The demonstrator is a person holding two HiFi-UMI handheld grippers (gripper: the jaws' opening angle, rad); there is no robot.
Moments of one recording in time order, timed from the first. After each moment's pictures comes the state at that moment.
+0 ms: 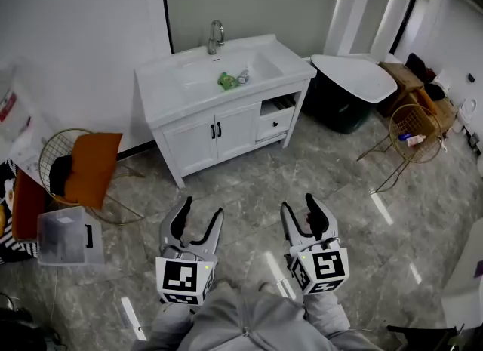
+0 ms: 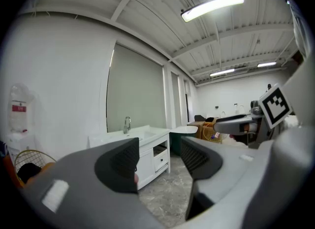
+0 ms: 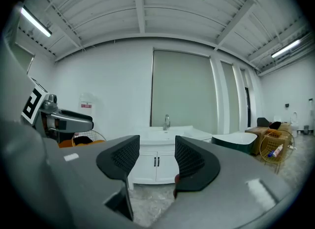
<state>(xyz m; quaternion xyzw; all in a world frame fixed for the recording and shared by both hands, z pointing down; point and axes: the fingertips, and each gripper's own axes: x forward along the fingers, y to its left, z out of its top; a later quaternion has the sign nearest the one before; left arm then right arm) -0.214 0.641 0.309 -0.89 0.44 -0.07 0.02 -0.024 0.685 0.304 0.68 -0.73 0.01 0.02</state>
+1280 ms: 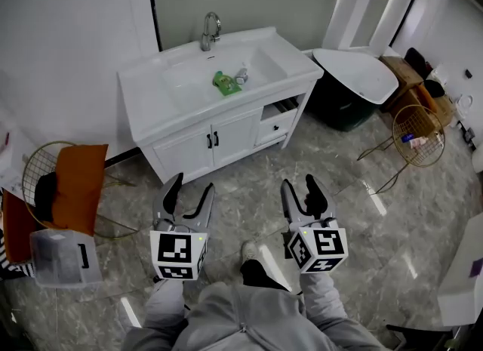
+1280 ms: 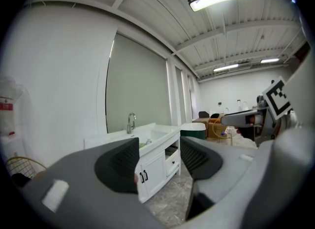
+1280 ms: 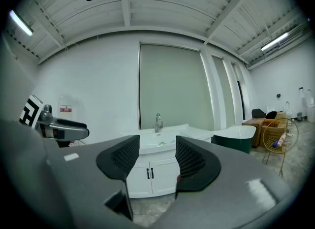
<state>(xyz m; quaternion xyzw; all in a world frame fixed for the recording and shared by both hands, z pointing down) -0.211 0.432 0.334 -0.89 0.44 -0.09 0.02 -0.001 0.499 0.322 0.72 -0.69 0.05 -0.01</state>
